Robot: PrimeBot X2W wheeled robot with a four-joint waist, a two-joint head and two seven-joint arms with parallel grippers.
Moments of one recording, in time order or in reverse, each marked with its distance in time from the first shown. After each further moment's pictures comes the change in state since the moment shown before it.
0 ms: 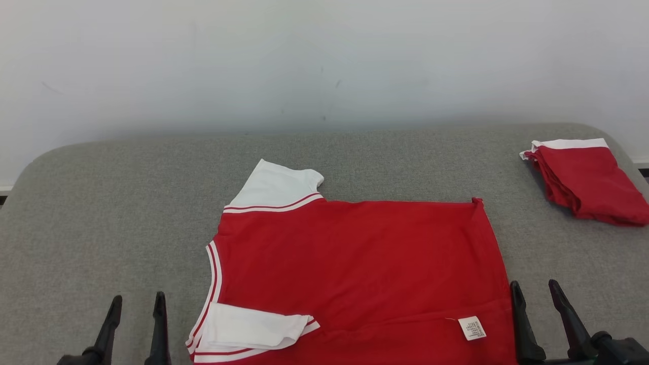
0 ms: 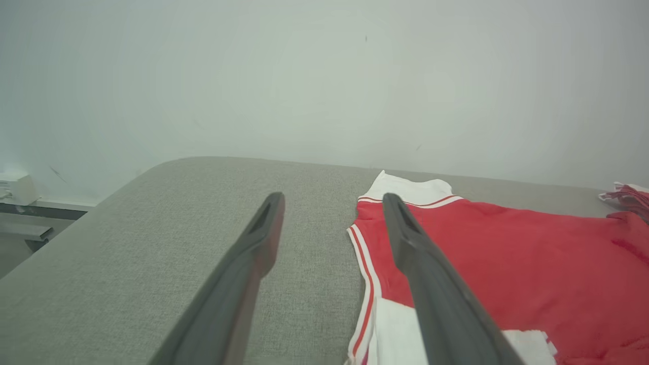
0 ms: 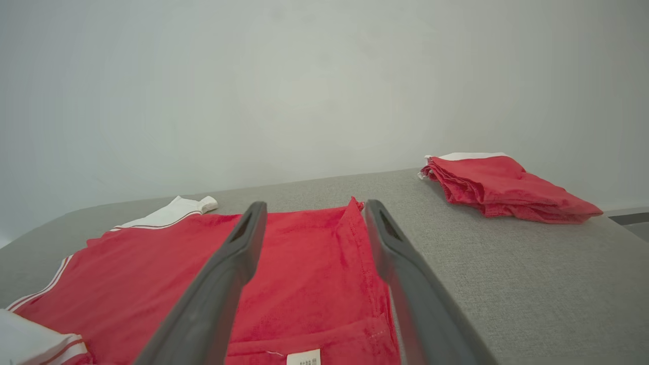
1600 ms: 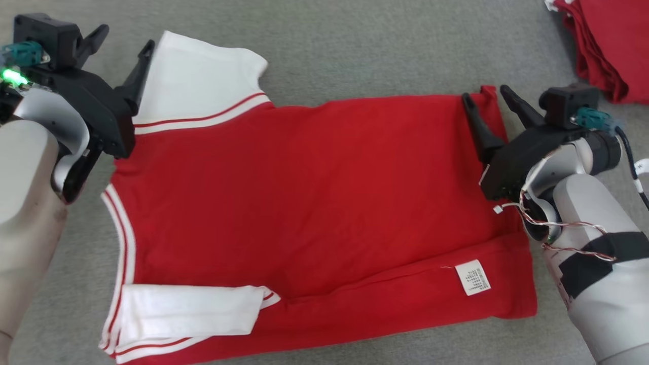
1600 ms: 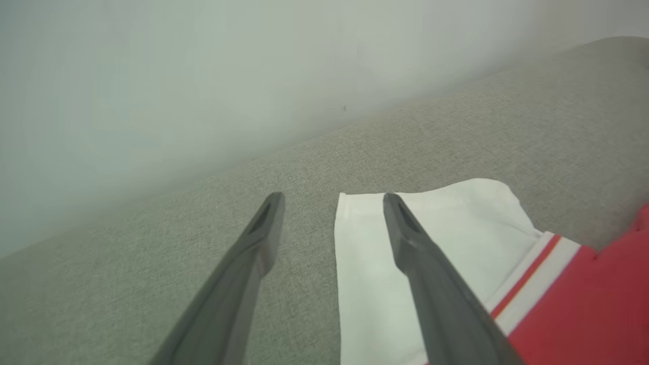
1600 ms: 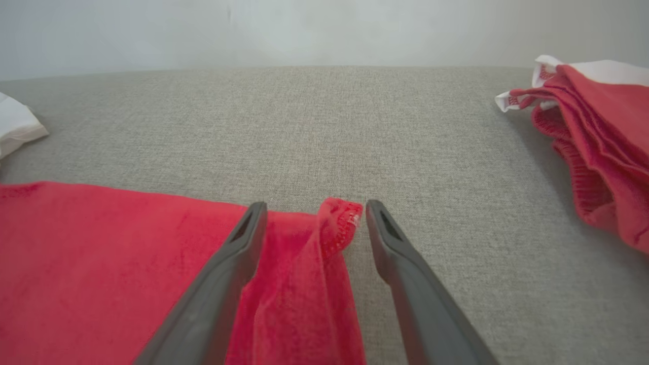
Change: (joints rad) left arm -1.163 0.379 -0.761 0.644 -0.459 -0.050 0.221; right arm -0.890 -0.123 0.297 0.543 0.158 0.000 0.306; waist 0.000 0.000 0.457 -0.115
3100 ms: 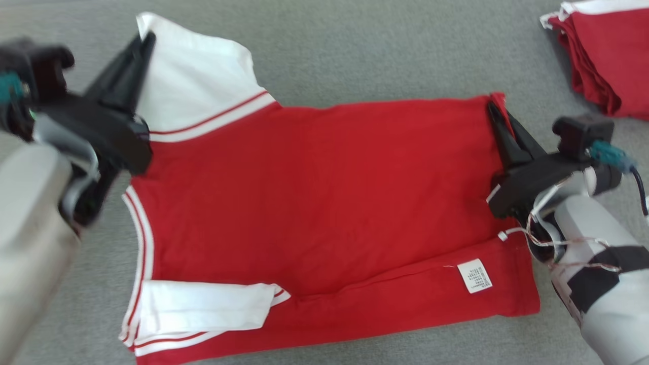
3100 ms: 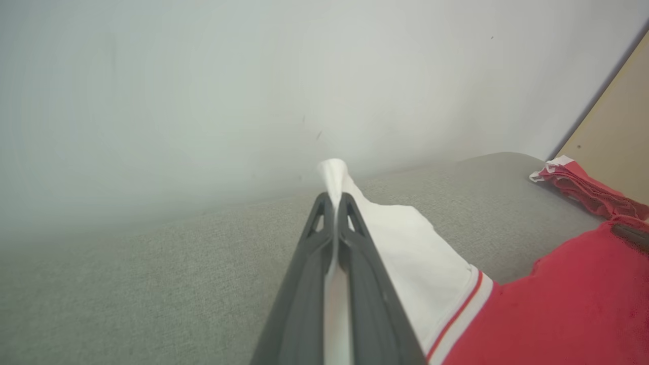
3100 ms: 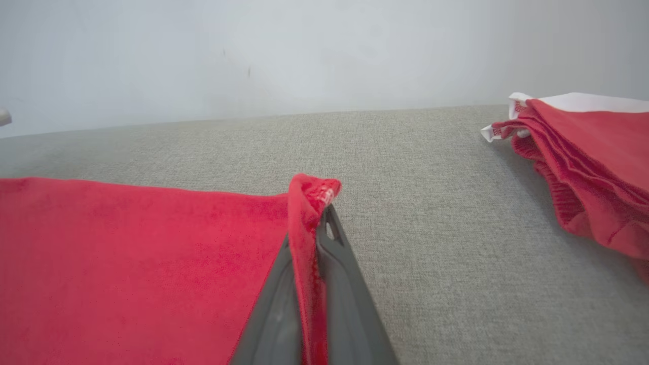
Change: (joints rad) left arm 0.031 0.067 -0.162 -0.143 -0.336 0.000 -0.219; right arm 0.002 -0.069 0.172 0.090 0.191 0.000 -0.255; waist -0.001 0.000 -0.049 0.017
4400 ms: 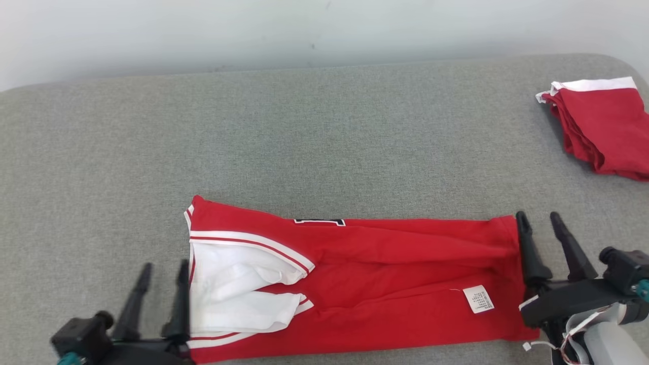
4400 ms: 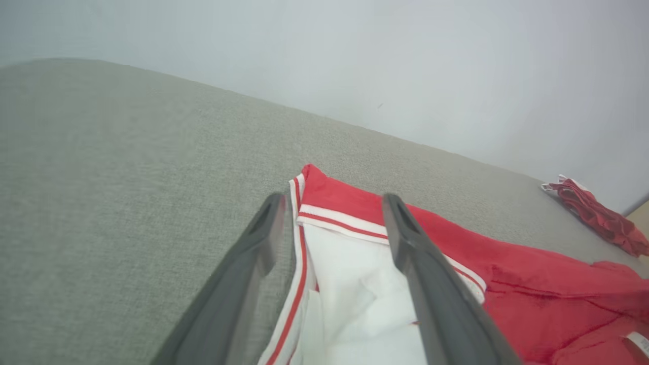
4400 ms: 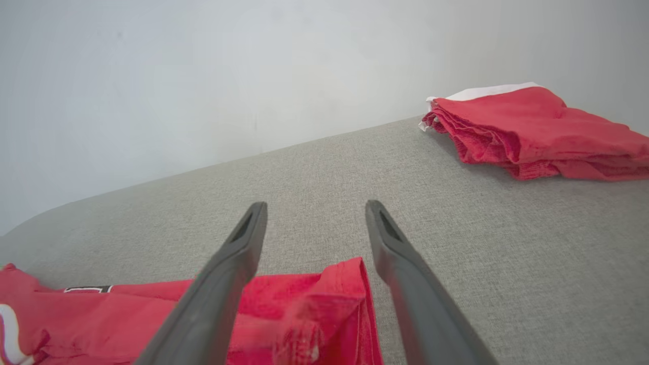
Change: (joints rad) left arm 1.011 -0.348 0.712 -0.442 0.460 0.050 -0.002; right arm 0.544 0.040 -0.325 -0.324 -0.069 0.000 -0.051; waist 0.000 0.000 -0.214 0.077
